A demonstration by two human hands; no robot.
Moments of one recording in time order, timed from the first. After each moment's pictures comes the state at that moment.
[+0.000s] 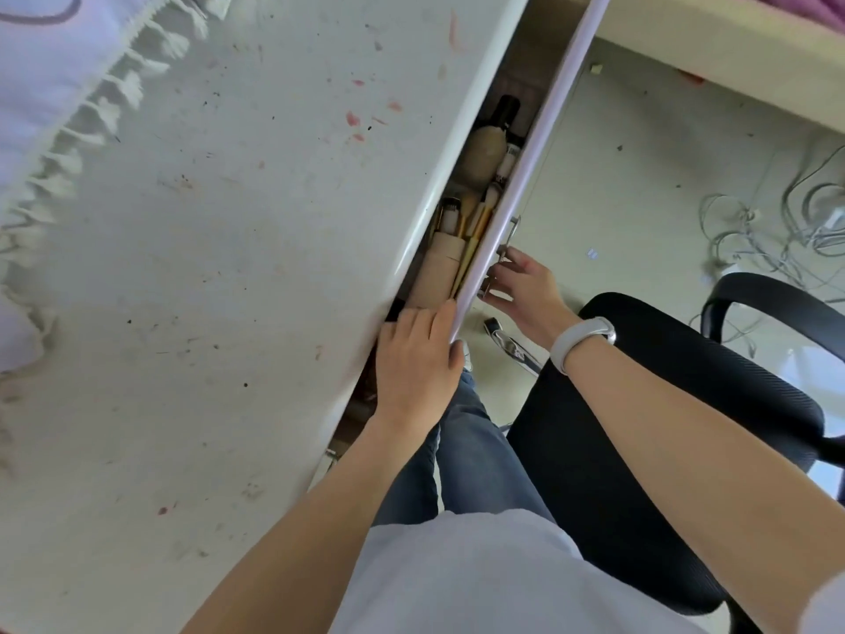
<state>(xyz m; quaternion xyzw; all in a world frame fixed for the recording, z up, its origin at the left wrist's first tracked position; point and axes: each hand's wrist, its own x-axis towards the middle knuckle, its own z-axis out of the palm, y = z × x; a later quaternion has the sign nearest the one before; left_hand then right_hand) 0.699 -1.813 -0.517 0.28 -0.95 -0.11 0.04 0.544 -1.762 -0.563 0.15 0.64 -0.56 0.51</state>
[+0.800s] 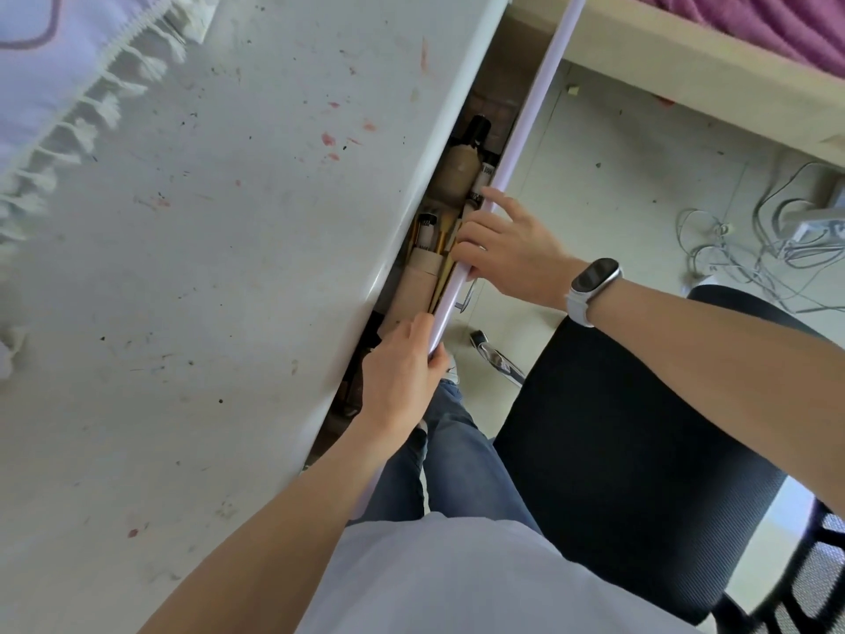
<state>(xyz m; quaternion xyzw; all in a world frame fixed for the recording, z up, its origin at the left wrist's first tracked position) 0.687 -1.812 -0.519 0.32 -0.92 -0.22 0.04 0.476 -1.772 -0.539 -0.77 0.64 0.00 -0.06</state>
